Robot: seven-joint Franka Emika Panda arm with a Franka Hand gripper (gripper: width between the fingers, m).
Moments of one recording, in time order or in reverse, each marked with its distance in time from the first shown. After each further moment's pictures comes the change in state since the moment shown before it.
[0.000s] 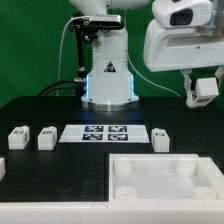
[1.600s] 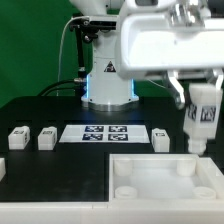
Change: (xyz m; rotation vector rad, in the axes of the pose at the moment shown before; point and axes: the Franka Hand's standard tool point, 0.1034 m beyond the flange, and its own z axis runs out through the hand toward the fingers) arm 0.126 0.053 -0.014 -0.060 0.798 -0.189
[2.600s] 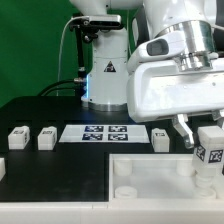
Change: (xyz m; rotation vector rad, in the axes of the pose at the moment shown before) arm -0.035 -0.023 0.030 0.036 -0.078 0.004
